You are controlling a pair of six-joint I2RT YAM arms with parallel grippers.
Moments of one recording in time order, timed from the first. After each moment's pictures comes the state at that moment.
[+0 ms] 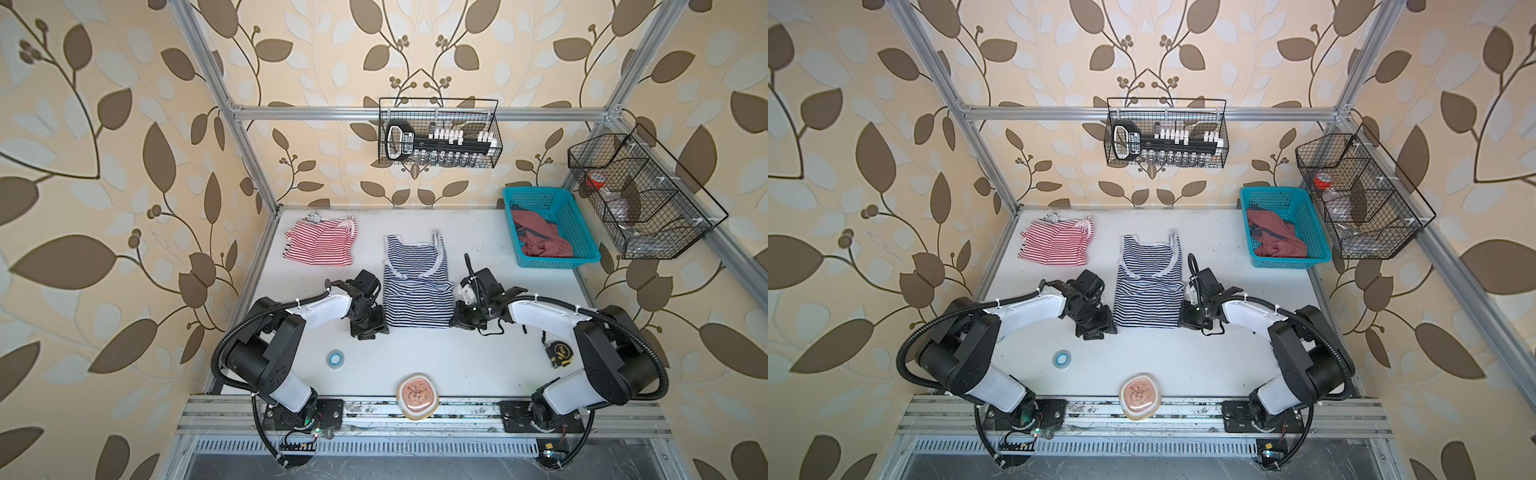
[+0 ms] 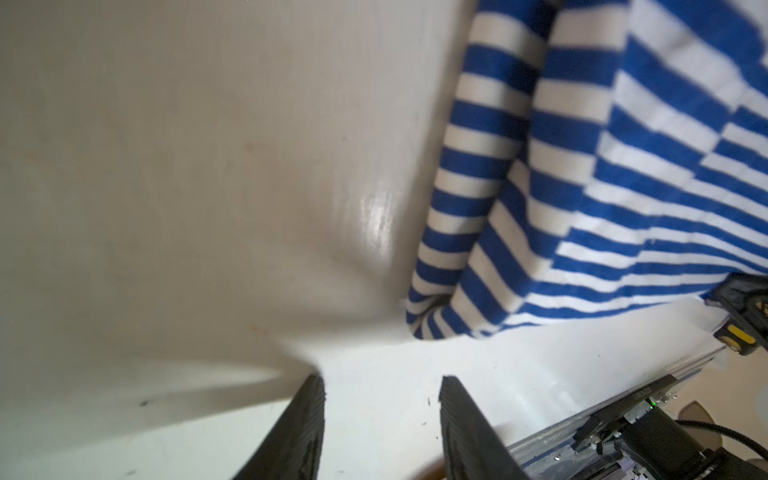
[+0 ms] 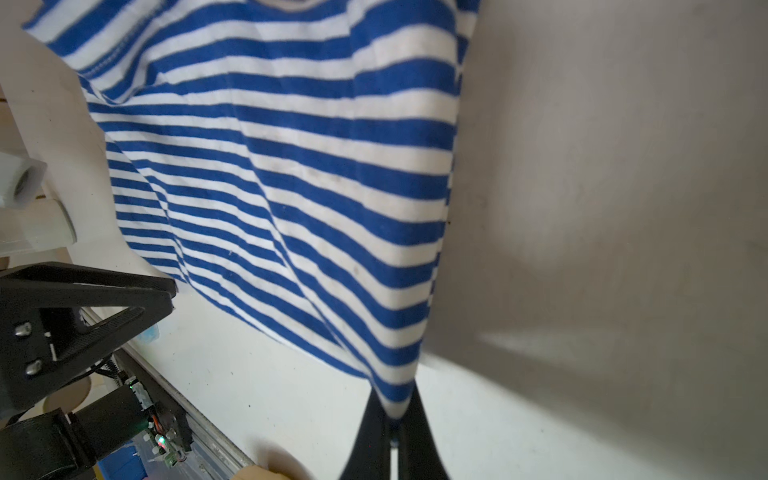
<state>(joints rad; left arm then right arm) -0.49 1.56 0.81 -0.61 0.37 -0.75 0.45 1.53 0.74 -0.38 -0.36 0.59</state>
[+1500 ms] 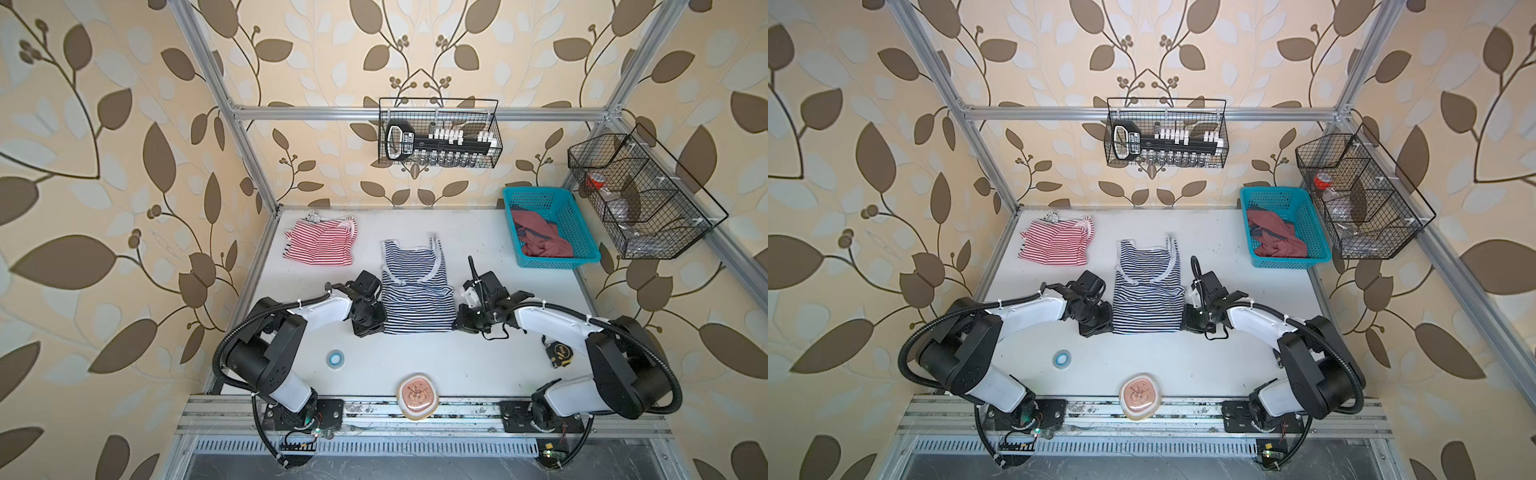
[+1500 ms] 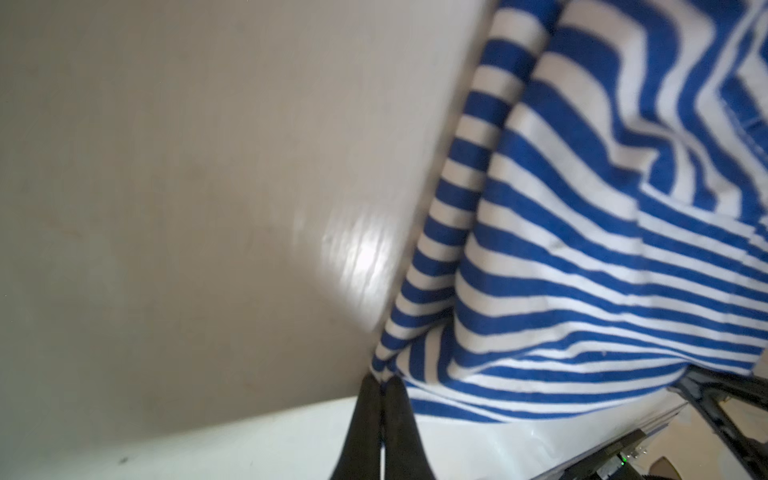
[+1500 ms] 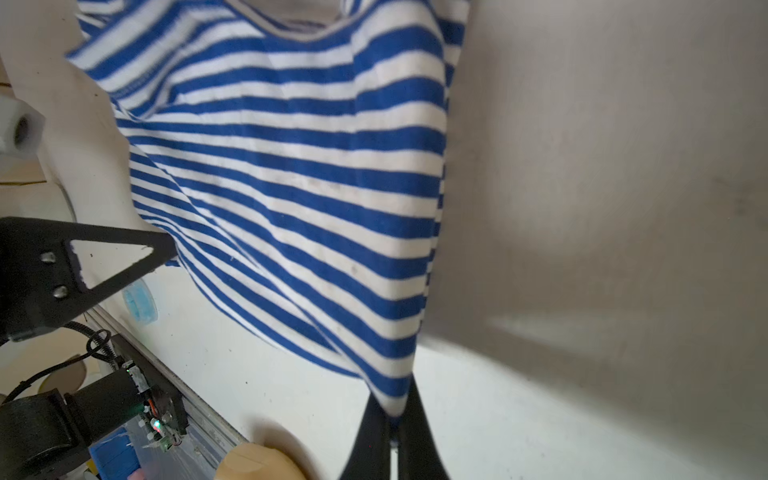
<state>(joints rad) -0.51 1.53 0.76 -0.50 0.32 -0.88 0.46 1.42 0.70 -0.42 -0.35 0.58</state>
